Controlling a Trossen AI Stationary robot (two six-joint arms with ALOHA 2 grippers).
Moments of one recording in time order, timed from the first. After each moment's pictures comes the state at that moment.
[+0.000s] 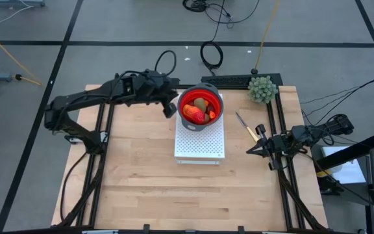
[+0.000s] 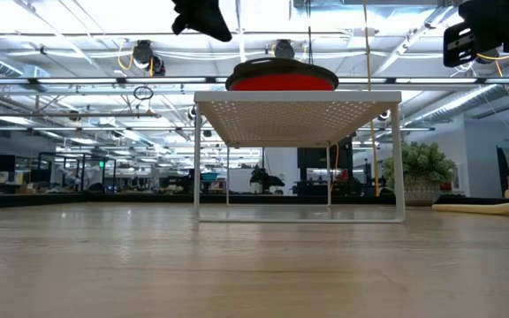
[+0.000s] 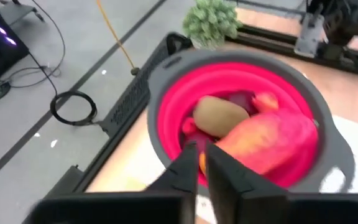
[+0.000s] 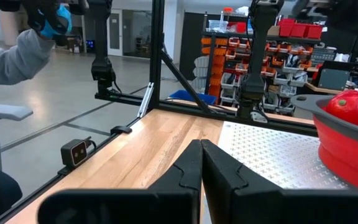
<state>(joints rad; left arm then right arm) 0.25 1.45 1.54 -0.70 -0.21 -0.09 0.34 0.15 0.20 -0.02 0.05 -0.06</state>
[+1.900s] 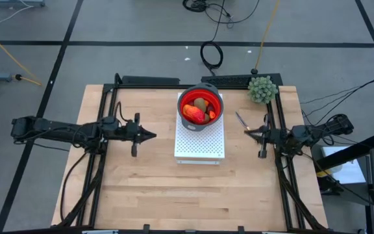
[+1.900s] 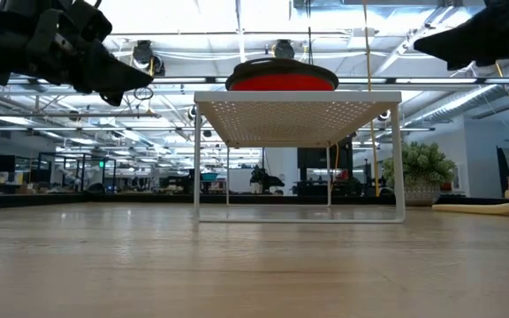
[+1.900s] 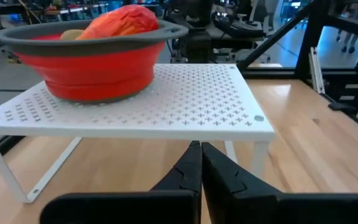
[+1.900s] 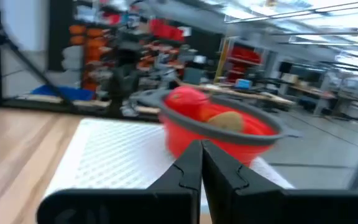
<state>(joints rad) 0.07 0.73 0.21 0.38 0.08 0.03 0.34 0.15 0.20 0.00 0.54 -0.24</state>
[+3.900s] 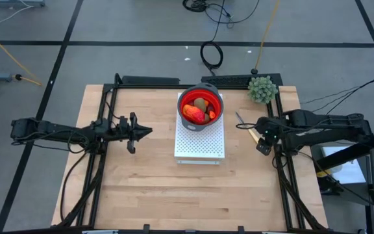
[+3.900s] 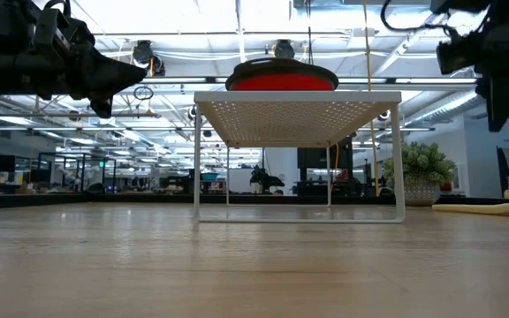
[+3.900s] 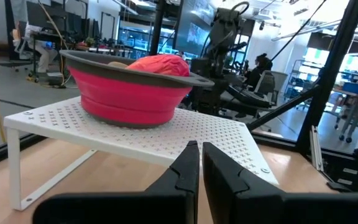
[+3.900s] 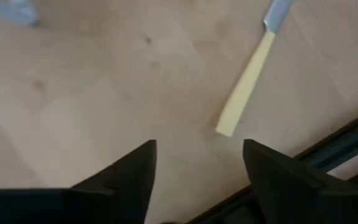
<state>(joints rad) 0.10 0.73 0.02 0.83 0.02 -0.19 -0.06 0.82 0.79 -1.29 0.03 0.56</state>
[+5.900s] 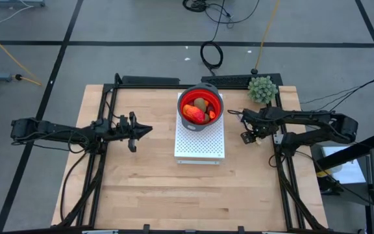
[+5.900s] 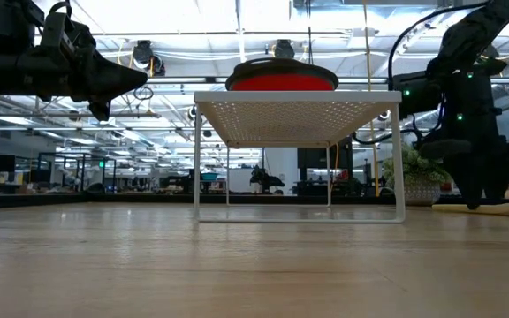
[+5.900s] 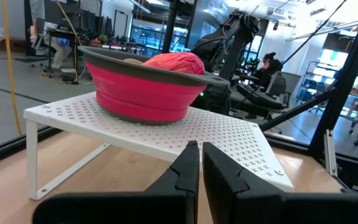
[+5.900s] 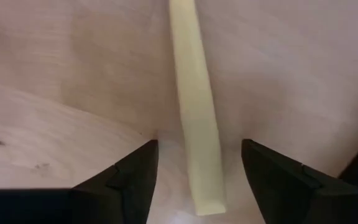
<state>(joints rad) 0.10 0.73 0.02 0.81 -0.03 -0.20 -0.47 1.21 0.54 -0.93 0.00 0.71</state>
